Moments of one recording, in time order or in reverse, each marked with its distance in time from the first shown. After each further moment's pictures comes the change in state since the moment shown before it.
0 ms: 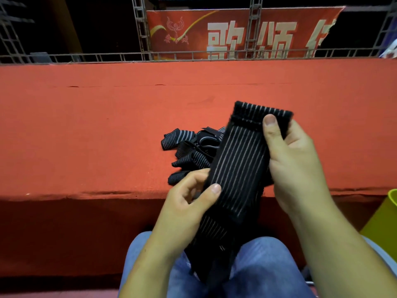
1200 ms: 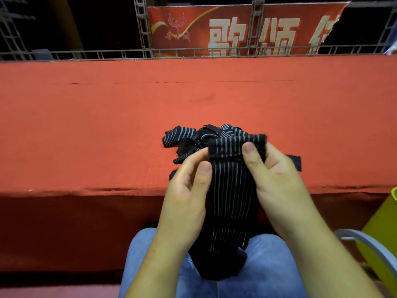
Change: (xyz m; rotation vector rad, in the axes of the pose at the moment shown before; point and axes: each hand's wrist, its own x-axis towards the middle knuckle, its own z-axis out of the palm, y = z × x) left_hand 0.006 0.008 0.012 0.004 0.139 0.121; right_hand -0.030 0.023 0.001 0.029 -0.222 0.059
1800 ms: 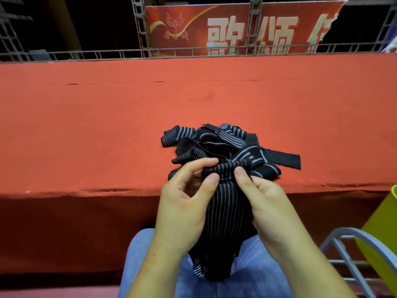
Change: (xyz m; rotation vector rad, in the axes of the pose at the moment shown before) left_hand -0.007 -0.004 -0.003 0.083 0.061 -0.011; right_hand -0.025 0.030 -0.003 0.046 0.036 0.348
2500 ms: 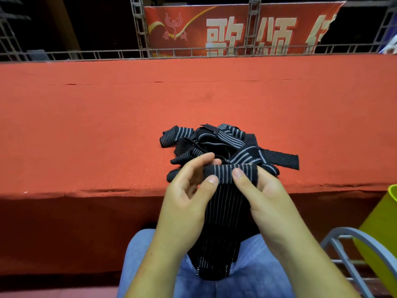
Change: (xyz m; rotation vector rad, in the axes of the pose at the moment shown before) left_hand 0.000 0.007 0.003 -0.083 -0.083 -0.054; right_hand 0.000 -0.011 0.000 -0.102 -0.003 -0.128
